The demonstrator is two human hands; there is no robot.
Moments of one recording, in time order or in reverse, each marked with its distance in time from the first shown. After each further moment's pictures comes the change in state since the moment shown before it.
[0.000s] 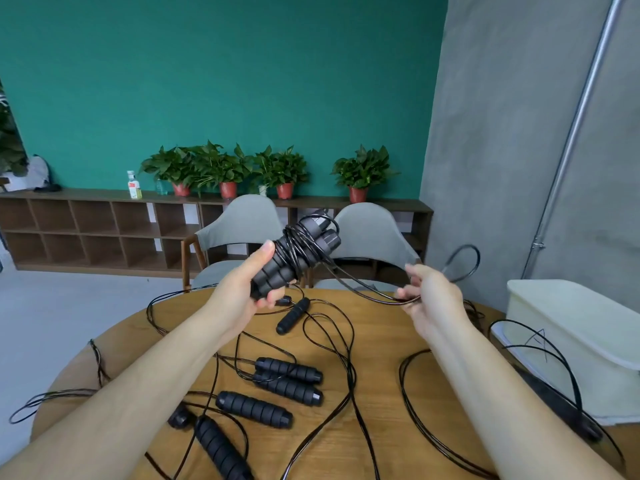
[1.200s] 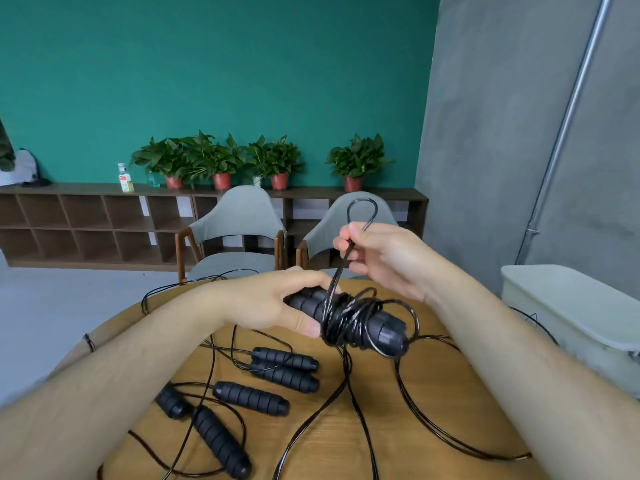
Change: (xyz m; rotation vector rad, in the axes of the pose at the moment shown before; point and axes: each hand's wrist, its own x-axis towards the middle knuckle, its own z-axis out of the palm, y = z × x) left_hand 0.003 0.021 0.022 0.969 -0.761 0.028; right_hand -0.039 -0.034 0.041 -0.393 -0.915 -0.004
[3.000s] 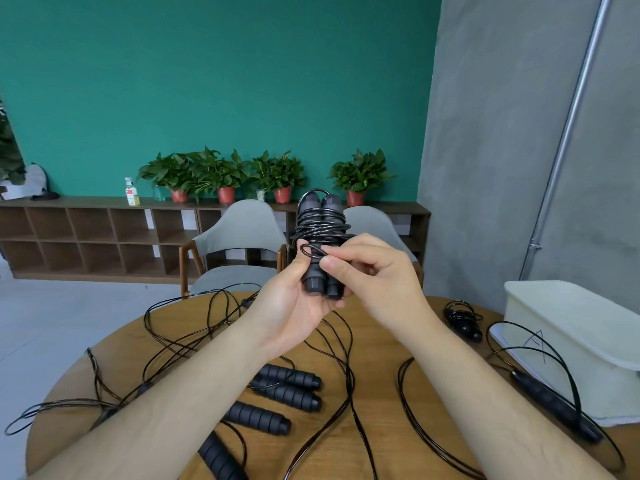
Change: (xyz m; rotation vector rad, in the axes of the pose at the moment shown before) left_hand 0.032 0.038 0.037 -1.350 0.587 0.152; right_hand -0.012 0.021 0.025 -0.452 0.259 -0.578
